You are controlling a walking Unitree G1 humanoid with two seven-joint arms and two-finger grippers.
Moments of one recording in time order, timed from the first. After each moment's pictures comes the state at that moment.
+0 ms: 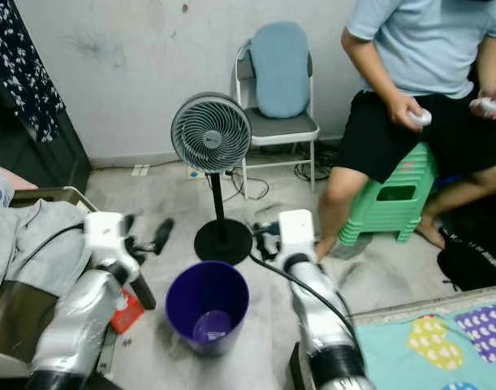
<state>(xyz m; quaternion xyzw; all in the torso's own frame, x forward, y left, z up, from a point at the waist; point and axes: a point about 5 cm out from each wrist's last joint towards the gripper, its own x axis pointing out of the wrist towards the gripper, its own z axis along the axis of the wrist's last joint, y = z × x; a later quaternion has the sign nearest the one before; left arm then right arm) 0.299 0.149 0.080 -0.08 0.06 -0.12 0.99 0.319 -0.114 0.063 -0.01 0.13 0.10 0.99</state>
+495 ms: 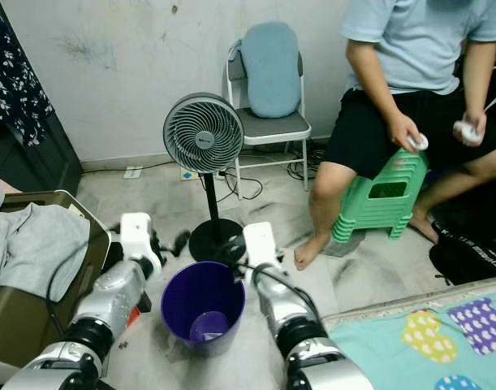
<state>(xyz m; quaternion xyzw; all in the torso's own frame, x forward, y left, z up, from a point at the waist) 0.320 0.138 0.028 -0.10 0.21 -0.10 0.97 0.314 -0.073 0.019 -0.04 0.27 0.13 0.95</state>
